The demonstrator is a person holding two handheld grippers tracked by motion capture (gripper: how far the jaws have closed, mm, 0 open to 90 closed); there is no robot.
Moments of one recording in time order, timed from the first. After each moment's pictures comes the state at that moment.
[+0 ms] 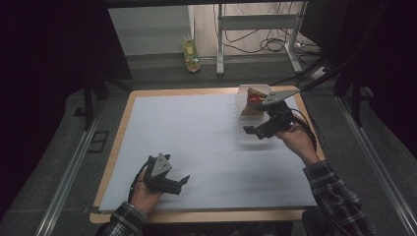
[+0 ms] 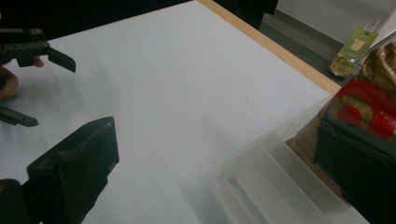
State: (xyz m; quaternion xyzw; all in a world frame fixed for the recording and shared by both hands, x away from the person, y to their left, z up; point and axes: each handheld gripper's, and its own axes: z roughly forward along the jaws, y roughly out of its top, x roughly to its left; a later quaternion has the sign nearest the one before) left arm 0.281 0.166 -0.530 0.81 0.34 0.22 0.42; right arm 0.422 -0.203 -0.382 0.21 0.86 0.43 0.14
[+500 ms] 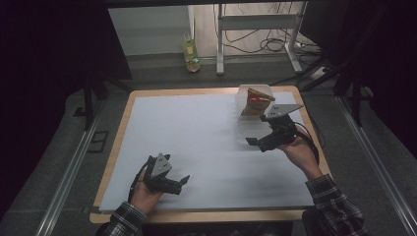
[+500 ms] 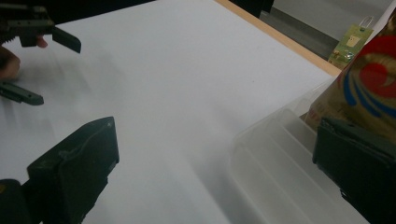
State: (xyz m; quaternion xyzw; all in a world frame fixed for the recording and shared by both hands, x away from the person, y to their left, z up) left arm 0.281 0.166 -0.530 0.81 0.34 0.23 0.42; right arm 0.394 -0.212 -0.403 0.22 0.86 0.43 0.15
